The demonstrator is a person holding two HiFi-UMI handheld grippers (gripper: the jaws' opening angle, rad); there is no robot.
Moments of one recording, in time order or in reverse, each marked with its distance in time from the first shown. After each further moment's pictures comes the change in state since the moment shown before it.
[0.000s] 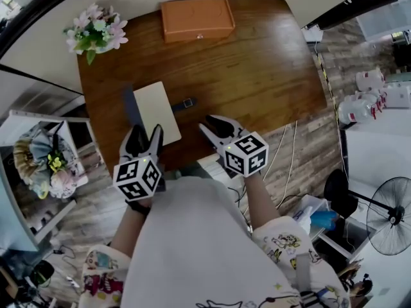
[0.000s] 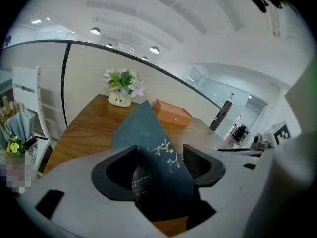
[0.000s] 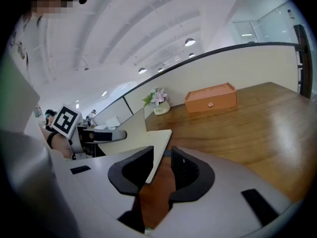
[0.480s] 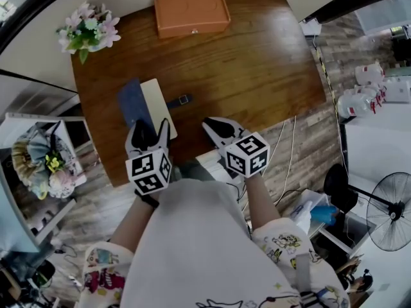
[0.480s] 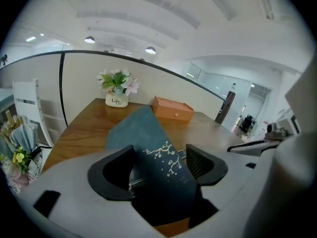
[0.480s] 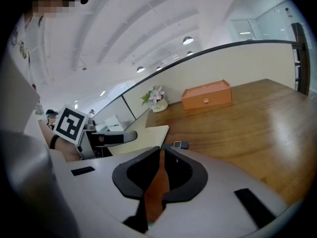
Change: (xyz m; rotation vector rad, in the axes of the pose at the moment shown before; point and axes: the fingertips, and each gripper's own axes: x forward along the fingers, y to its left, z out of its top) left arm 0.027 -0.017 -0.015 0.102 -0.005 0.081; right arm -0.012 -0.010 -0.014 0.014 0.018 -0.010
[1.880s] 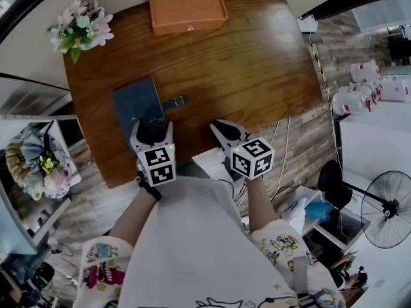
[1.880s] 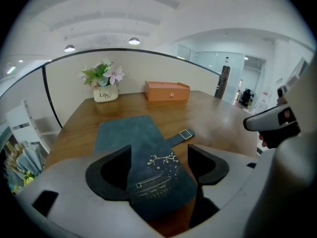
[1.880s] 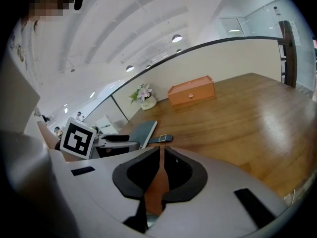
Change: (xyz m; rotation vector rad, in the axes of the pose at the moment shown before) left arm 0.034 -0.012 -0.043 0.223 0.140 0.046; right arm -0.022 -0.032 -0.020 0.083 0.021 -0.089
